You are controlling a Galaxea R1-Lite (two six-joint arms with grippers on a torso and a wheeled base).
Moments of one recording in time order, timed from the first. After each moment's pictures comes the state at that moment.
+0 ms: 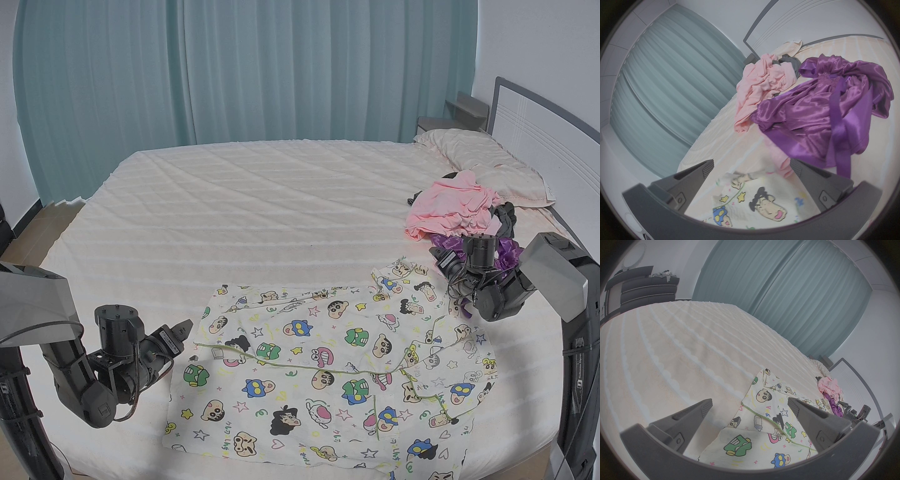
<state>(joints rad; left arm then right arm) -0.24 2.08 -0.31 -1.30 0.18 -0.72 0.10 2.46 -1.29 -0.83 -0.14 0.84</state>
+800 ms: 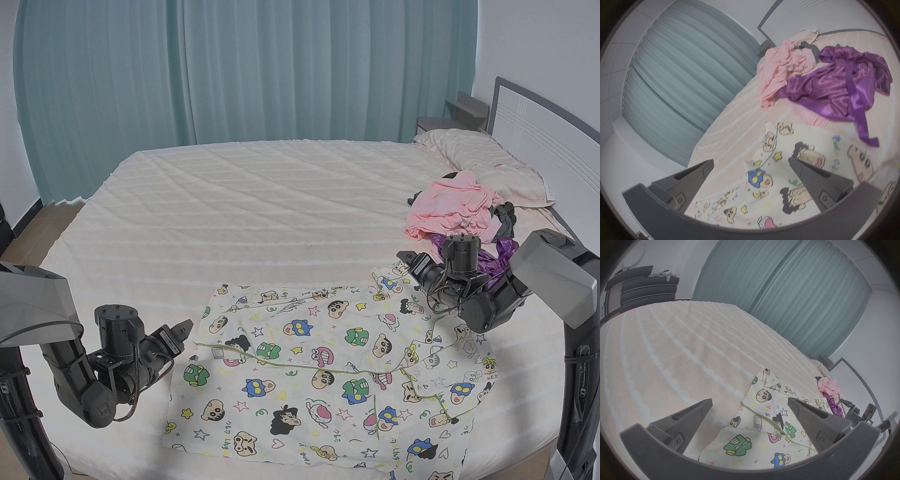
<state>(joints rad) -0.24 2.08 -0.31 -1.30 0.18 -0.72 0.23 2.37 -1.16 -0.87 -0.08 0.85</state>
